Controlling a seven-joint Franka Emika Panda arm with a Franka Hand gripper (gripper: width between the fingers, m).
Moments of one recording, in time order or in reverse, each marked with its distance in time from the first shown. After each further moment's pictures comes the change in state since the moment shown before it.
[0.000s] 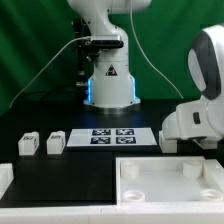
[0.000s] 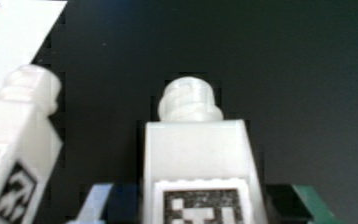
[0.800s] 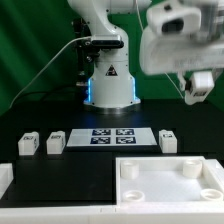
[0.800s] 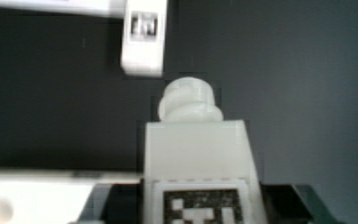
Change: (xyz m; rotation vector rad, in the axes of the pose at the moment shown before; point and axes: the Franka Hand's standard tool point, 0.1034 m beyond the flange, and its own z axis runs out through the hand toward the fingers) arm -0.056 0.044 -0.150 0.026 0.719 0.001
